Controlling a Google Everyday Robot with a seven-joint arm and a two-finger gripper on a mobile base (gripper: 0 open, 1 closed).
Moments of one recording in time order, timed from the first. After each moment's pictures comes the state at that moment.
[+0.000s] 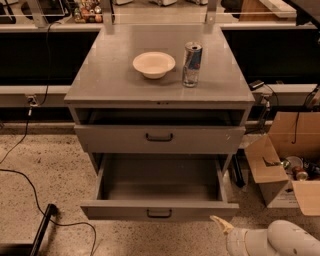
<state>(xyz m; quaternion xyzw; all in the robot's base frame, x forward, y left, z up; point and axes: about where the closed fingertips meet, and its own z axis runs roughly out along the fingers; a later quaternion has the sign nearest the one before) 0.366 -0.185 0.429 -0.63 0.68 0.17 0.32</state>
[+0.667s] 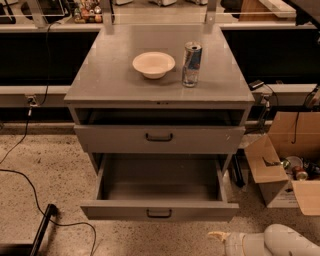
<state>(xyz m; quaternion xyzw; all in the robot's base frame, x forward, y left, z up) 0.359 -0.186 0.397 -0.63 0.69 0.18 0.31</state>
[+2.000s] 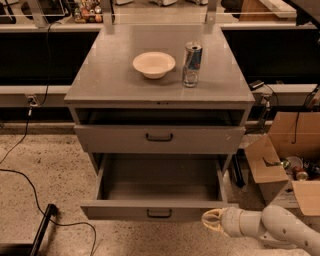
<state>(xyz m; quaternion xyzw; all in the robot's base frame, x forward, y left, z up) 0.457 -0.190 0.410 -0.61 0.67 0.14 0.40</state>
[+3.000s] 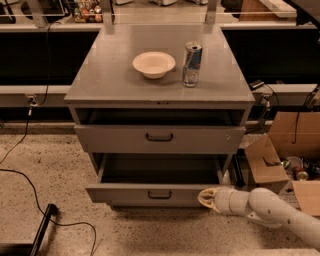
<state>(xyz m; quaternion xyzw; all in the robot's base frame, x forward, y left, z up) 0.548 -0.187 0.416 -0.61 0.67 0.06 0.43</state>
